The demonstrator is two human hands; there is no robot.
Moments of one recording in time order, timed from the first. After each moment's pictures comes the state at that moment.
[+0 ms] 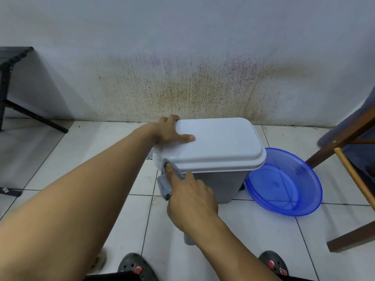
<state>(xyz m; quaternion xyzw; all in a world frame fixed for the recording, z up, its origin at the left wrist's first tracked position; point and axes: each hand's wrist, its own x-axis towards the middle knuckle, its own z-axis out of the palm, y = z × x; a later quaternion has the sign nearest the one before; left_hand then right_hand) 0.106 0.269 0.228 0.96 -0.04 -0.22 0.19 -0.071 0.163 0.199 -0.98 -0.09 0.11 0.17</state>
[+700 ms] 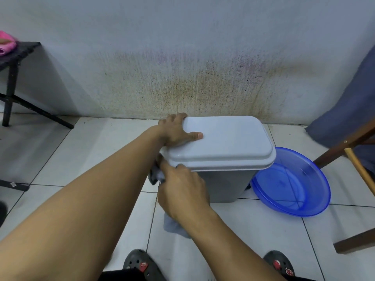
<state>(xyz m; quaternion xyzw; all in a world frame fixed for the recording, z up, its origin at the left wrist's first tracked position) 0.099 0.271 0.220 0.97 -0.05 -0.18 0.18 -0.059 0.196 0.206 -0.96 -0.11 0.02 0.25</state>
